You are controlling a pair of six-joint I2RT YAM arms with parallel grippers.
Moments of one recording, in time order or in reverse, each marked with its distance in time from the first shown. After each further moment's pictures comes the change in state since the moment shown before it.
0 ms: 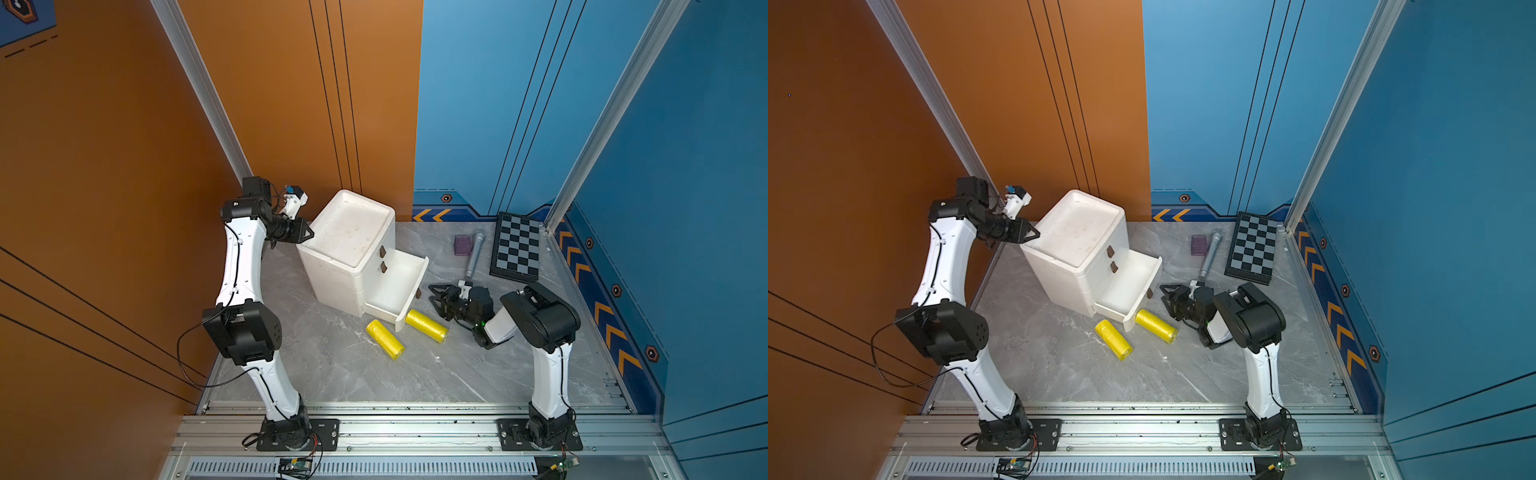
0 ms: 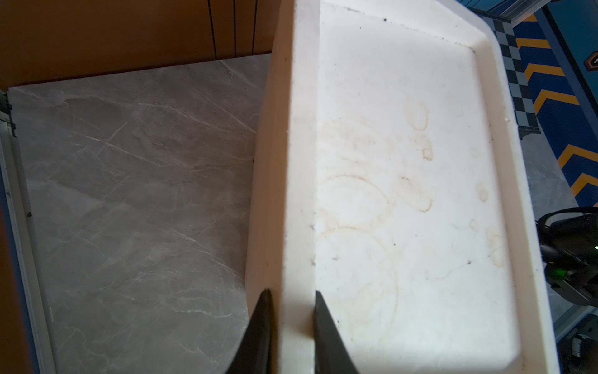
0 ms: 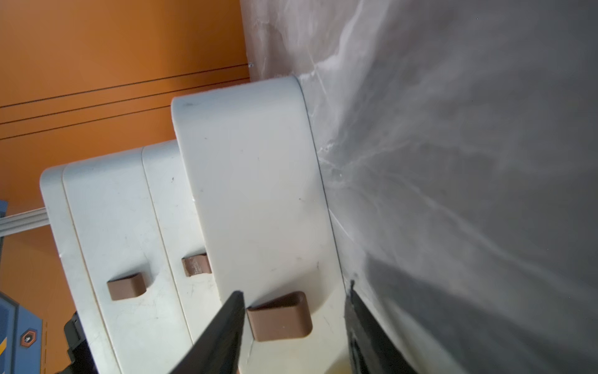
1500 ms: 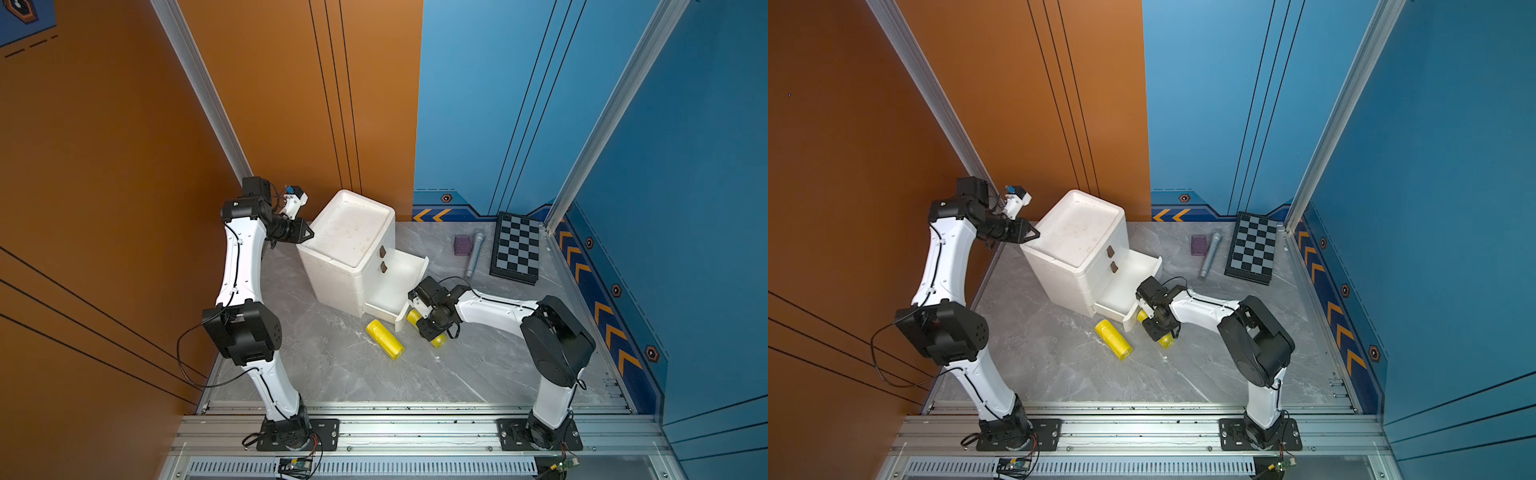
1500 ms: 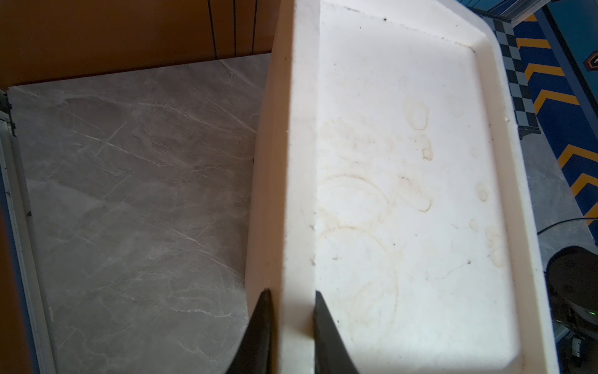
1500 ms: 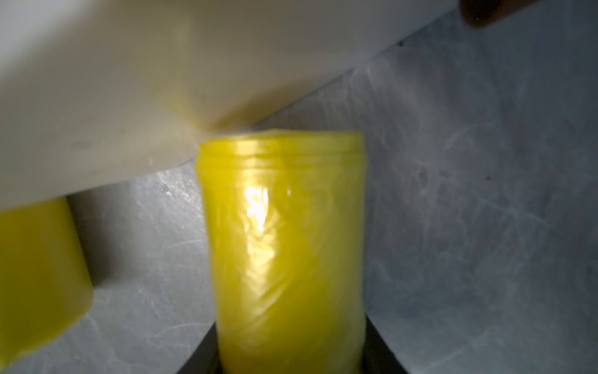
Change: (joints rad) left arm 0.000 -0.002 -0.002 0.000 0.000 0.000; right arm 0.340 -0.171 0.530 -1.699 0.375 -1.473
